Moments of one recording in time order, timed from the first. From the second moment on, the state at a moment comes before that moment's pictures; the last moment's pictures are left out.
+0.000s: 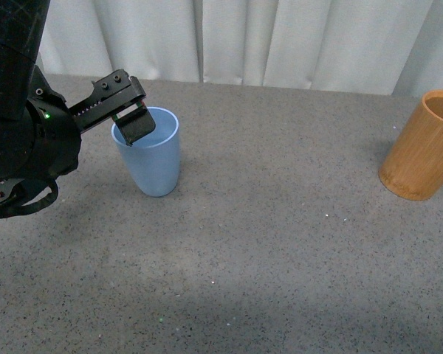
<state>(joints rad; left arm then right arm) -0.34 1.80 0.73 0.35 -0.29 -0.74 0.00 0.00 0.00 0.00 0.00 0.00</state>
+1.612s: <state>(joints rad) -0.33 1.89 0.81 0.26 -0.32 -0.81 0.00 0.00 0.00 0.00 0.00 0.00</state>
